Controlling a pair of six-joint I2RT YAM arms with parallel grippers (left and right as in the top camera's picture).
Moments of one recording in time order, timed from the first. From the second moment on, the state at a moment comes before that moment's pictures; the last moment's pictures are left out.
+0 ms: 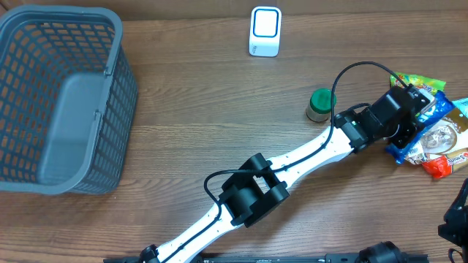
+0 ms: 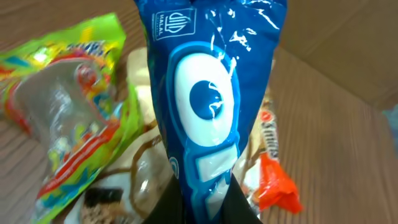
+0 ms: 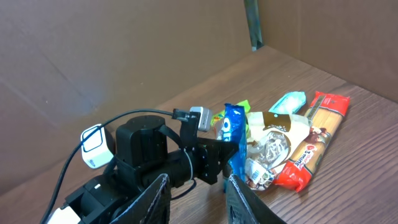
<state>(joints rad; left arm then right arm) -1.03 2.62 2.34 -0.24 0.27 -0.29 0.32 0.46 1.33 -1.28 0.59 0.59</state>
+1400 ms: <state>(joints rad) -0.67 2.15 2.35 -1.13 0.02 -0.03 0.32 0.47 1.04 -1.07 0.32 0.59</state>
